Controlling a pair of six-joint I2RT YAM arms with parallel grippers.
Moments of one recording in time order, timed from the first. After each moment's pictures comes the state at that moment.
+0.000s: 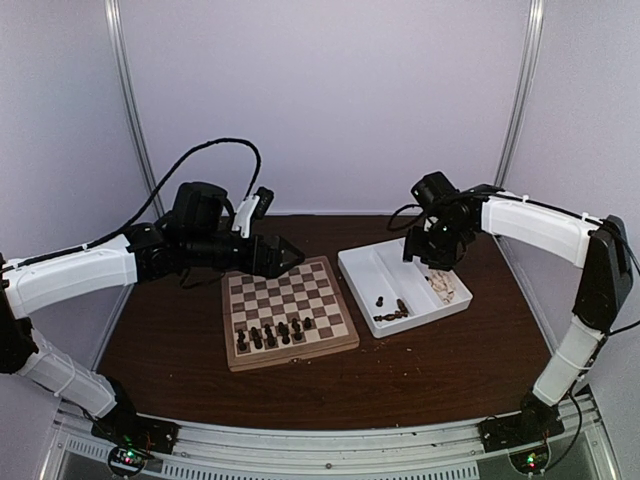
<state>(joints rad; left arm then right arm) -0.78 1.36 1.09 -0.21 0.22 -0.38 0.53 1.69 1.43 -0.83 0.13 0.73</state>
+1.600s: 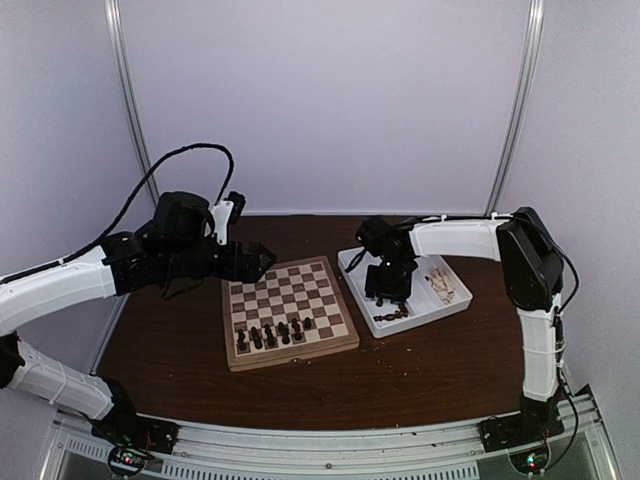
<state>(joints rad) -0.78 1.22 1.00 -0.31 -0.07 -0.36 0.67 2.10 1.58 -0.79 0.14 0.85</state>
